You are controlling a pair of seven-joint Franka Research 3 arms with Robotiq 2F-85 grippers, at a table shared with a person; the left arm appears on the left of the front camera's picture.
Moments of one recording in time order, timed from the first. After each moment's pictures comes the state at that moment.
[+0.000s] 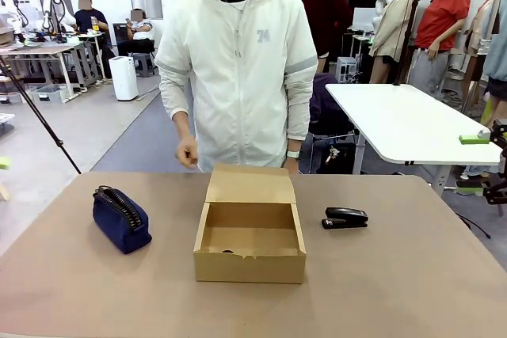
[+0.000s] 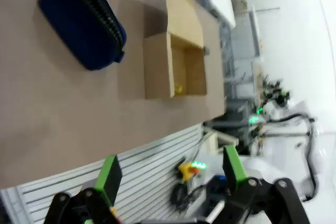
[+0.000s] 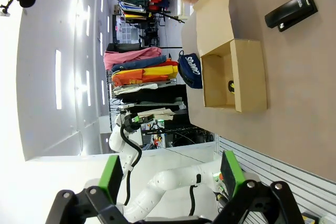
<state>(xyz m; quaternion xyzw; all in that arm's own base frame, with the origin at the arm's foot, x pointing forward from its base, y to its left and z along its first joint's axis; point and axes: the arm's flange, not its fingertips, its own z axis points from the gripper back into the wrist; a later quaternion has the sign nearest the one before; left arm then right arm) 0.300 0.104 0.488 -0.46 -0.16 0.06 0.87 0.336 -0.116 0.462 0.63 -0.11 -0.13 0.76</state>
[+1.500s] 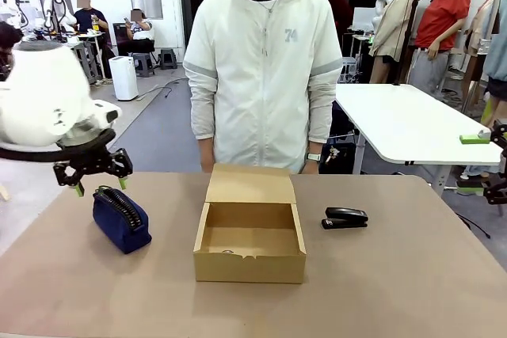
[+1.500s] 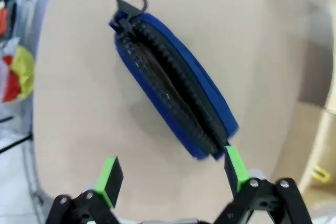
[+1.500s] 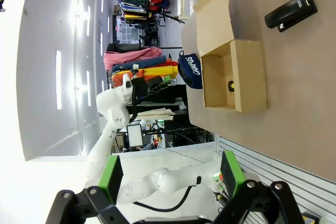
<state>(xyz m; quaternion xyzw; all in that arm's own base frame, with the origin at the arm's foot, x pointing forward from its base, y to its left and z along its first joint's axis) 0.483 -0.081 0.450 0.01 -0.12 0.14 0.98 0.336 -0.116 0.462 0.63 -0.11 -0.13 0.76</state>
